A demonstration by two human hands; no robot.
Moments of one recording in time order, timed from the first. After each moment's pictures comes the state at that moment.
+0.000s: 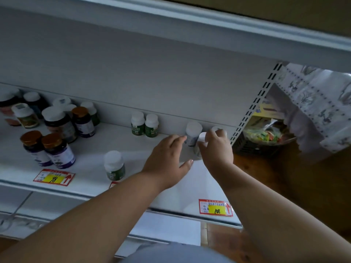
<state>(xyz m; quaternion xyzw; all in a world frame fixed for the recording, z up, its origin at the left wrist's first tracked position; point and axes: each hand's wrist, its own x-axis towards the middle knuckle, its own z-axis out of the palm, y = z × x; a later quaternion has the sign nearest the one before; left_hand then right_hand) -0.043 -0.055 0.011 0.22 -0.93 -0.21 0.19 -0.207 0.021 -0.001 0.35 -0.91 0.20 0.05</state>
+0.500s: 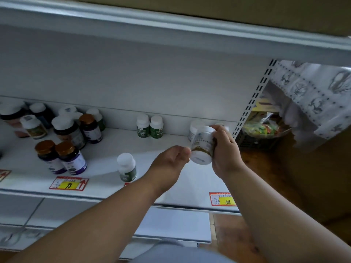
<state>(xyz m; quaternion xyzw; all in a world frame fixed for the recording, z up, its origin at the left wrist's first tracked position) -0.001 -0.050 0.028 0.26 -0.78 -0.55 0.14 -0.137 0.037 0.050 0.13 -0.59 0.75 -0.27</state>
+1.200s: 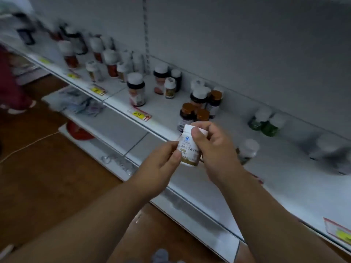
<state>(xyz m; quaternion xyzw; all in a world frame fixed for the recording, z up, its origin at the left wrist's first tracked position) 0.301 -0.123 0.013 0.37 -0.73 -0.49 0.31 0.144 -0.102 0.045 0.41 -0.56 0.58 -0.43</state>
